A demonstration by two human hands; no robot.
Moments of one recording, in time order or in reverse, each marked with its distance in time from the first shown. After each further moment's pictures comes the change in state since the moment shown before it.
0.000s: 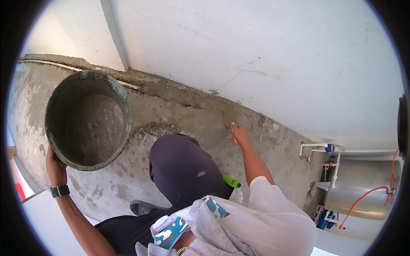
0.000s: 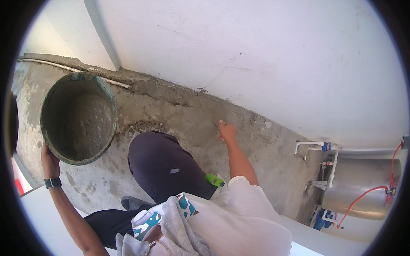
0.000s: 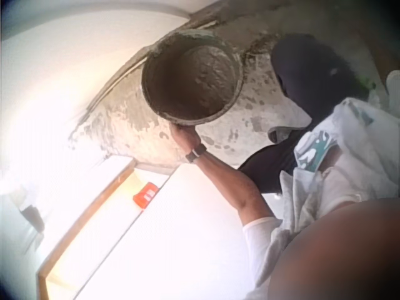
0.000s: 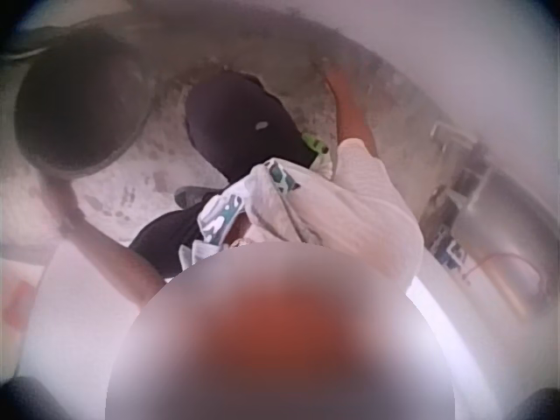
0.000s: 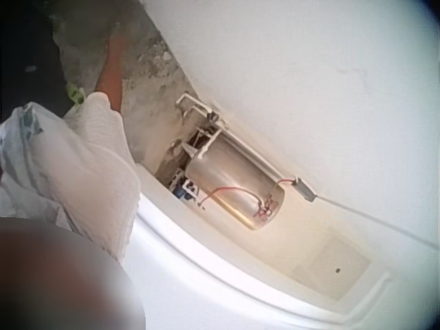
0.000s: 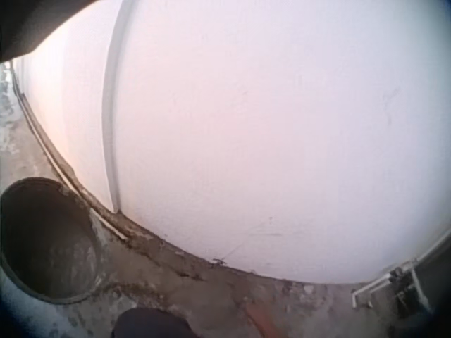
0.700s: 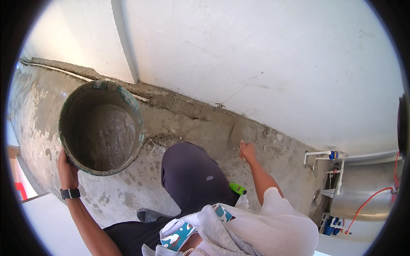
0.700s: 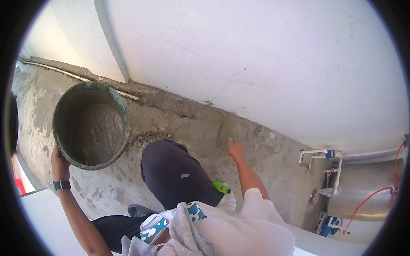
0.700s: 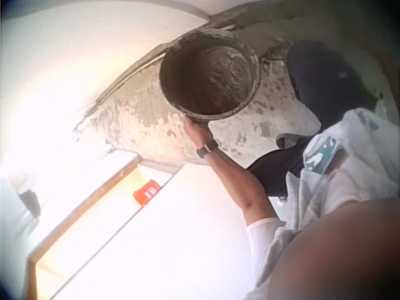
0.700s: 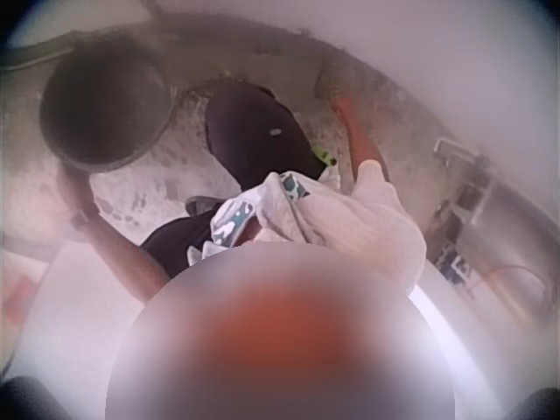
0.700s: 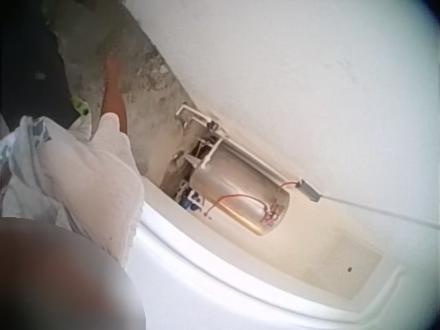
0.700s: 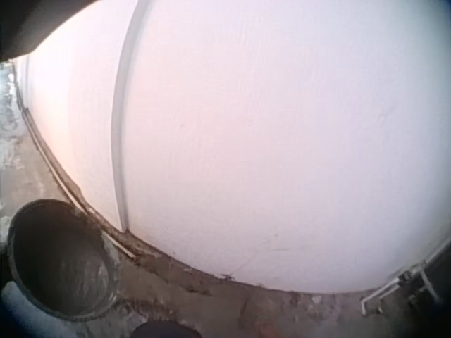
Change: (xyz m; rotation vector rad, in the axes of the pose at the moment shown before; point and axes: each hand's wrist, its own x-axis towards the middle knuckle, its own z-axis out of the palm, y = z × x) left_hand -0.012 0.007 0.036 0.026 0.088 0.047; right_hand -0.032 -0.001 -0.012 0.002 0.016 0.040
